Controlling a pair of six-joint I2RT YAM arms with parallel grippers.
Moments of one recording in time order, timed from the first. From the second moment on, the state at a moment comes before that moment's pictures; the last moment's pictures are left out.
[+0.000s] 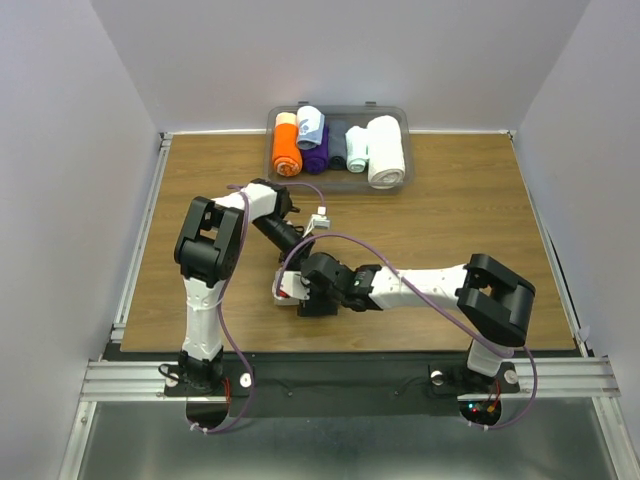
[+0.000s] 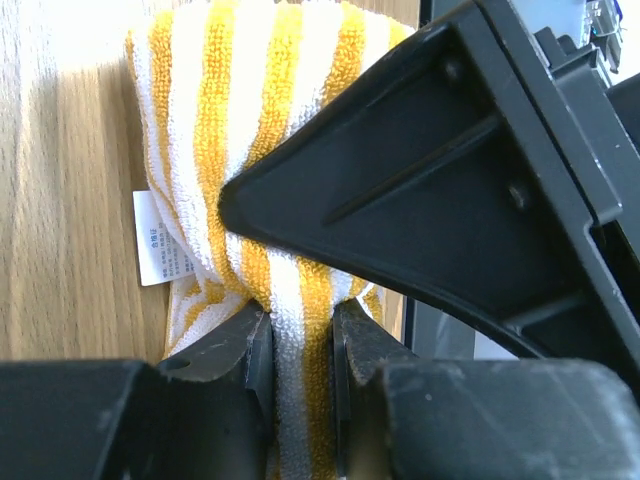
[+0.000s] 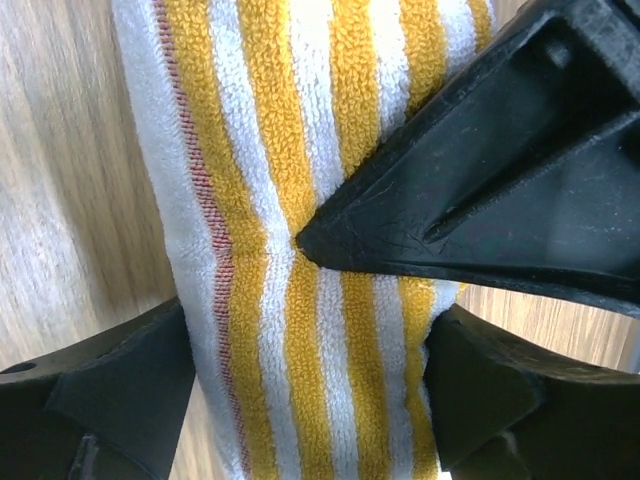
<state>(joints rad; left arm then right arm) -0.39 2.11 1.45 -1.29 1.00 1.02 1.13 1.74 1.04 -0.19 0.12 -0.56</state>
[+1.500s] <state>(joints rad) 0.02 1.41 1.46 -0.84 0.70 0.71 0.82 1.78 1.14 -0.26 -0.39 -0.33</state>
